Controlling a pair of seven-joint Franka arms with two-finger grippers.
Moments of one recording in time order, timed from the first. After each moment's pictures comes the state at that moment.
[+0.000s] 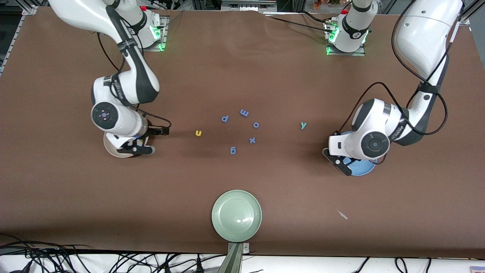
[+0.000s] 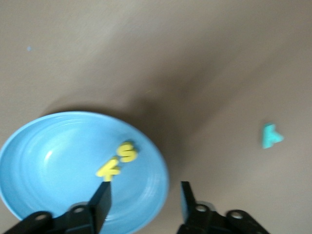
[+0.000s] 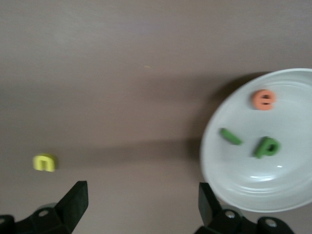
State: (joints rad) left arm 0.08 0.61 -0.39 -1.63 0.28 1.89 0.32; right arm 0.32 0.42 -0.01 -1.86 0.06 2.13 0.33
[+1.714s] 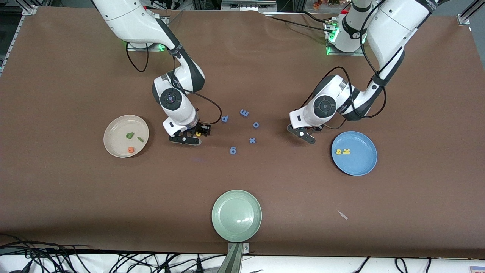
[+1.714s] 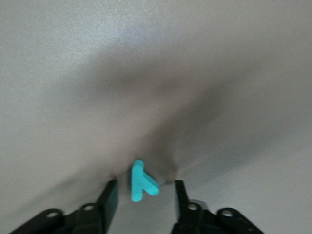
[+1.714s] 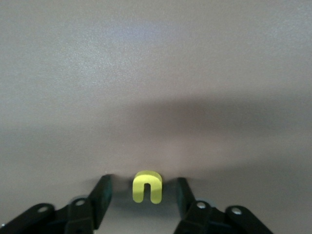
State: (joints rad) left arm 0.07 0.57 -0.53 -2.07 0.31 2.32 -0.12; right arm 0.51 0.58 0.04 -1.97 0.06 2.58 0.63
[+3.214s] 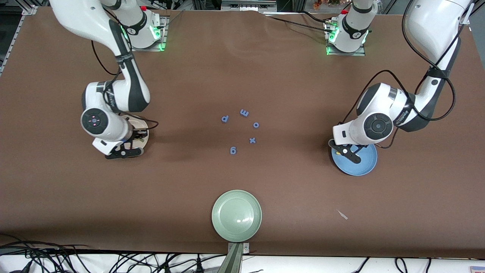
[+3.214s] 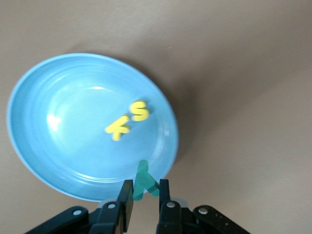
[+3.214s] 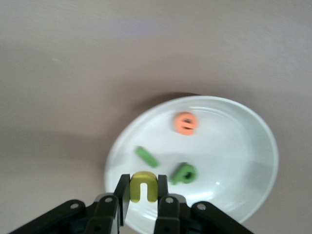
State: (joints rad) left arm 0.26 0.52 -0.52 -1.82 0.40 1.96 0.20; right arm 0.47 0.48 -0.34 -1.91 0.05 2.16 -0.06
